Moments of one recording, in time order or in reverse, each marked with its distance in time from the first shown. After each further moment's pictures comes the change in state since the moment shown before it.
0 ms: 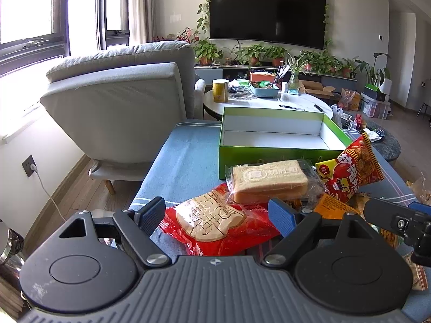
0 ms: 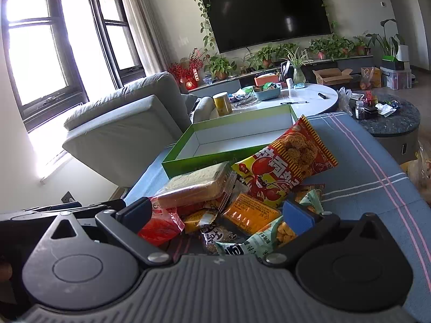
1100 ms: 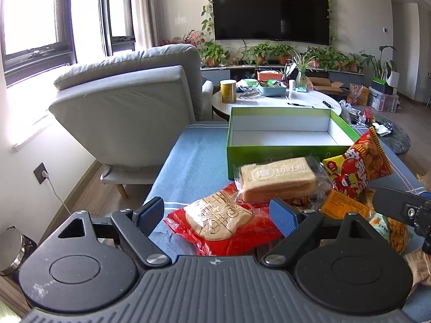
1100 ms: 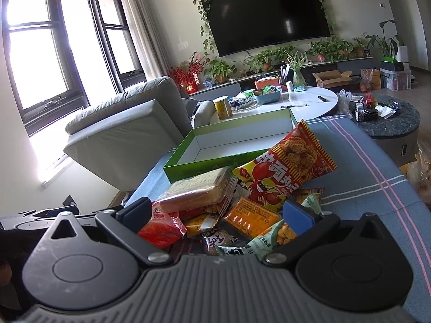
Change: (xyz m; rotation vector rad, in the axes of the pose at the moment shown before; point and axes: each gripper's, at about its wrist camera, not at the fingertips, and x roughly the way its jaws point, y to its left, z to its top) left arm -0.004 -0.004 -0.002 0.033 0.002 0.048; right arm -0.003 -0.001 0.003 0.011 -0.015 0.006
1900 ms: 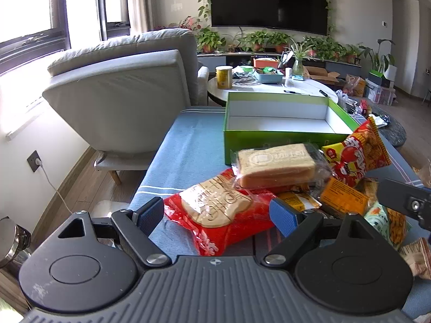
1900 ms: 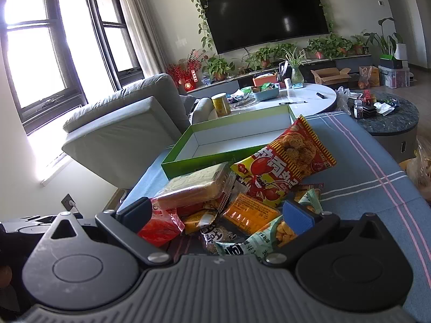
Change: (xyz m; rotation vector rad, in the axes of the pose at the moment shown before) left arm 0.009 0.007 -0.003 -0.018 0.061 -0.023; right arm 0.001 0.001 -0.004 0.001 0.008 -0.009
